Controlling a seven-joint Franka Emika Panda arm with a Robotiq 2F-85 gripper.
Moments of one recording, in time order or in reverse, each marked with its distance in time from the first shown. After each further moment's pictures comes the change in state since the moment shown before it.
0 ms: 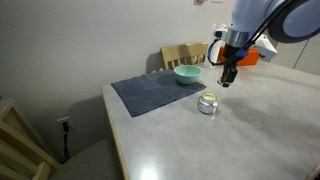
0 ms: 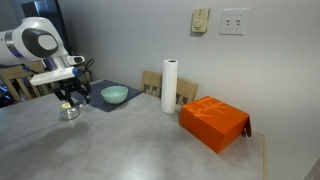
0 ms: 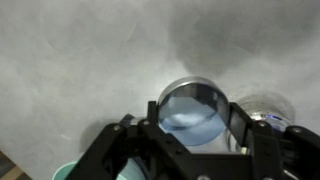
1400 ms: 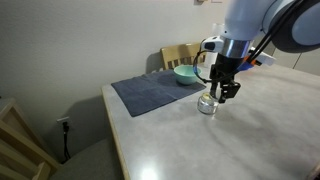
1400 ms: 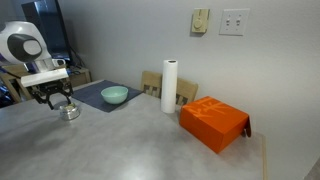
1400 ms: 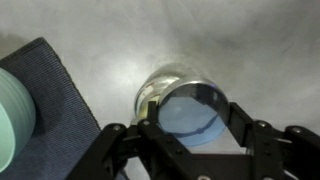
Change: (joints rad) arm -0.005 0.040 0.152 -0.009 0.068 0.026 -0.356
